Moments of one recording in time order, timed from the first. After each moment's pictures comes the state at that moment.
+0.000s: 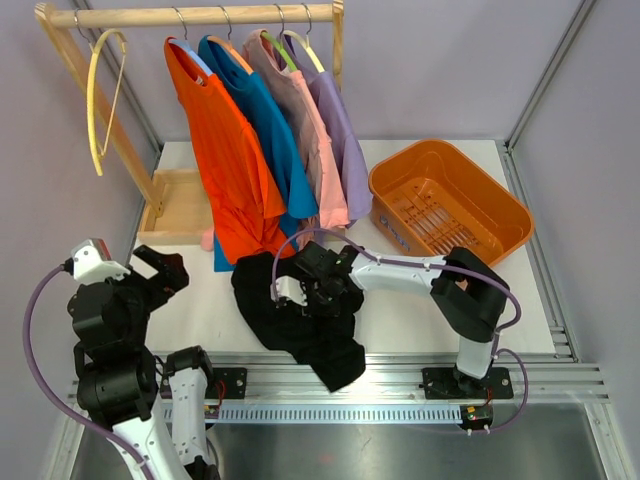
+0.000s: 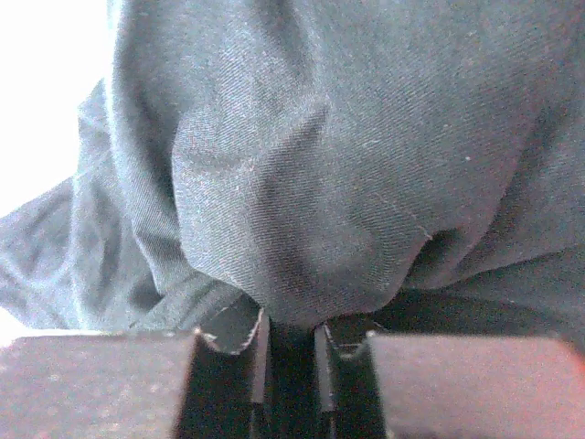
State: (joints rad) left arm 0.33 0.41 1.17 -1.06 0.11 -0.41; right arm 1.03 1.85 1.23 -0.59 -0.38 -0.58
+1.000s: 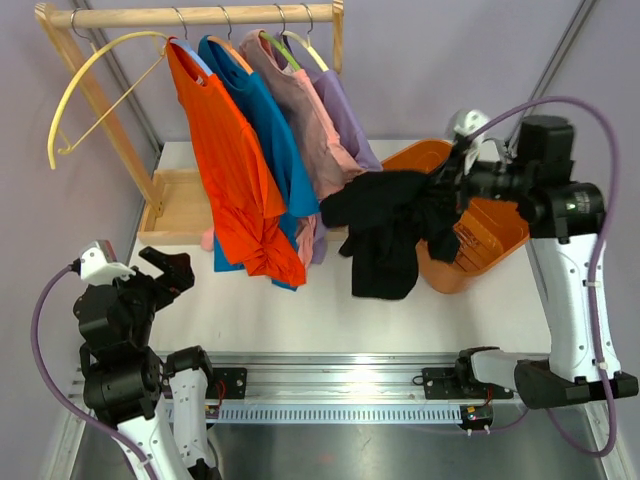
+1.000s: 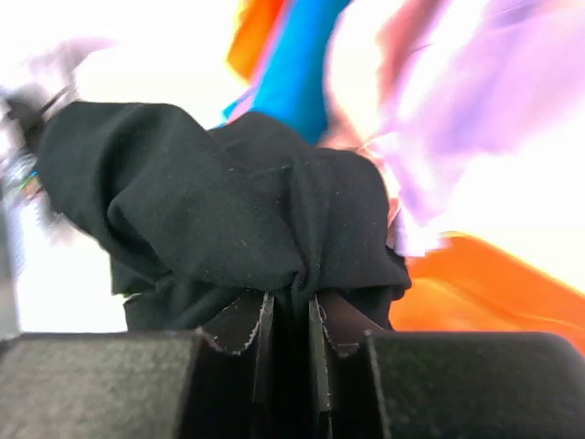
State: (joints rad) left arm 0.33 0.37 1.10 -1.01 0.17 -0.45; right arm 0.17 1.24 1.75 -1.05 -0.96 -0.52
